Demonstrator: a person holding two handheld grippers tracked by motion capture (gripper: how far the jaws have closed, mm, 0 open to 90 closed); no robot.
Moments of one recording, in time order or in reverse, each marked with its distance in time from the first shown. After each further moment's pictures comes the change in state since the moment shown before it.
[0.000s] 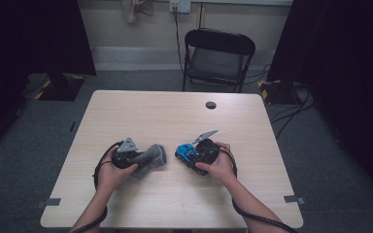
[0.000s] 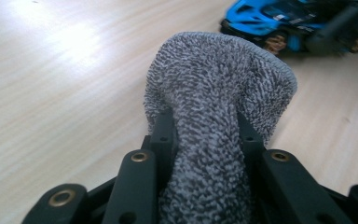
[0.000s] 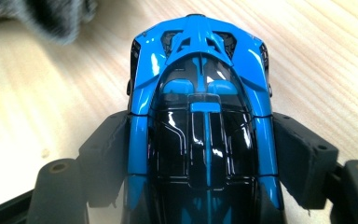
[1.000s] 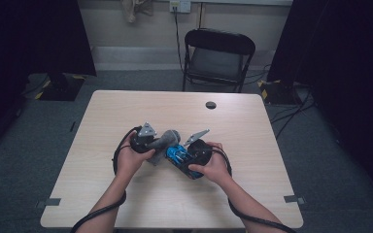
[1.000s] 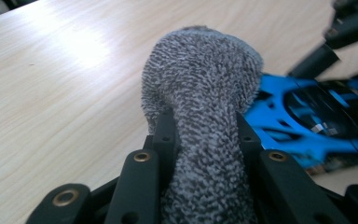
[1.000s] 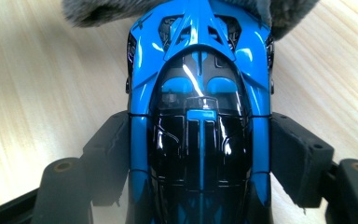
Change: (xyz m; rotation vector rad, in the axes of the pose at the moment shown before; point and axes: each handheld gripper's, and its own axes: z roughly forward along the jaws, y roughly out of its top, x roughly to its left) left arm -0.014 0.063 0.031 0.027 0.030 0.055; right arm 0.025 0.018 -0.004 -0.001 0.080 -0.074
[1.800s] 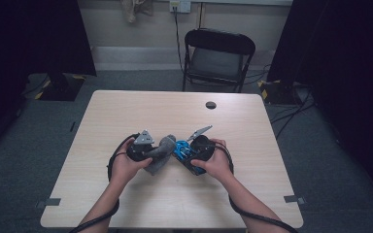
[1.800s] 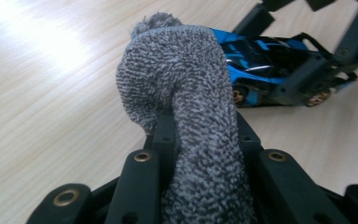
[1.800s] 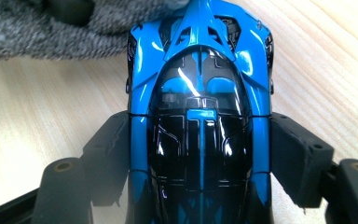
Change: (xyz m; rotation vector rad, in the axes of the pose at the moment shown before) left arm -0.015 -0.015 -0.015 0.001 -0.108 -0.006; right arm -0.013 0.003 -0.004 0.029 -0.056 0.052
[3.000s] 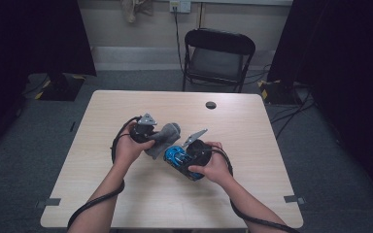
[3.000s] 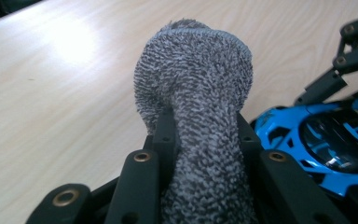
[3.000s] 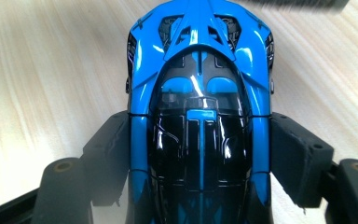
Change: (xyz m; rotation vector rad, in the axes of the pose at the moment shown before) left arm 0.030 0.042 0.008 0.038 0.041 -0.010; right arm 0.023 0.002 -0.007 0.008 0.073 -0.102
